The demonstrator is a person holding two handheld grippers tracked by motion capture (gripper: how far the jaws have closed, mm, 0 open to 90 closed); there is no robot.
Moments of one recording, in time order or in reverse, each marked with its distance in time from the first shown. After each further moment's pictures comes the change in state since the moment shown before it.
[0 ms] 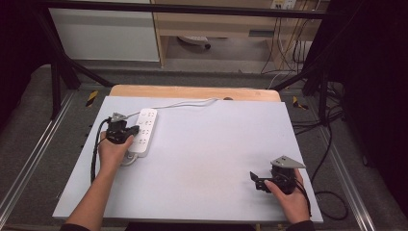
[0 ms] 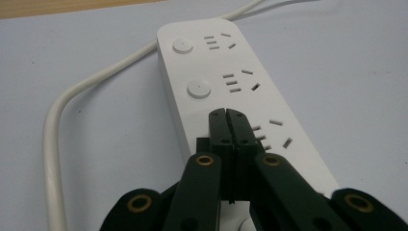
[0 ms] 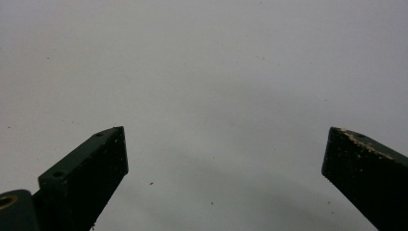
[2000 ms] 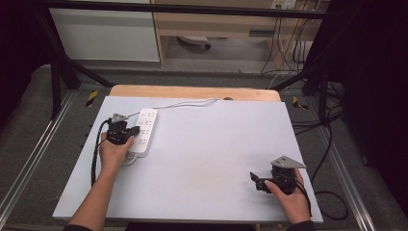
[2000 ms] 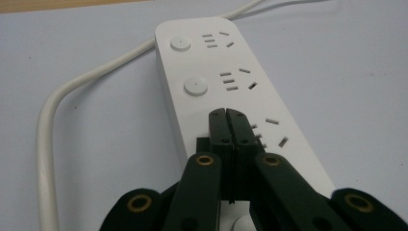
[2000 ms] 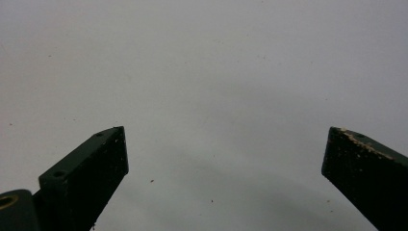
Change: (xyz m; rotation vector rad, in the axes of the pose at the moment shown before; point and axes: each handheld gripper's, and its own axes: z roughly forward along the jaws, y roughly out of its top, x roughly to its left) left arm -0.002 -0.002 -0.001 -0.002 -0.003 -0.016; right arm 0.000 0.000 -0.001 0.003 0.002 -0.004
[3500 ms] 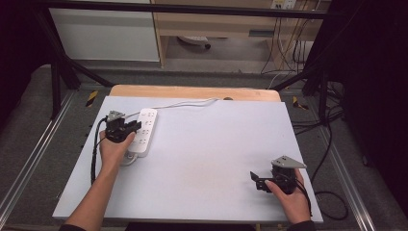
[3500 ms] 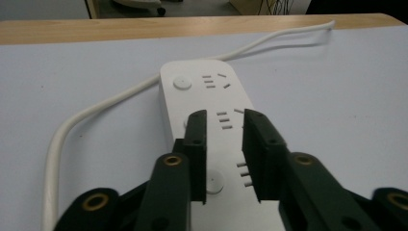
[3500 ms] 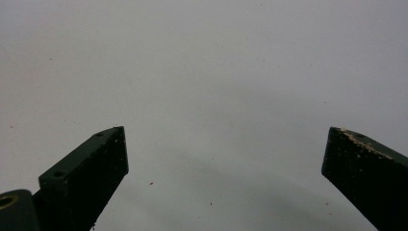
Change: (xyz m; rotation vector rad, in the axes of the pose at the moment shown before) left arm -0.001 0.008 -0.006 -0.131 -0.002 -0.060; right arm -0.001 0.001 0.000 -0.009 0.003 -0.001
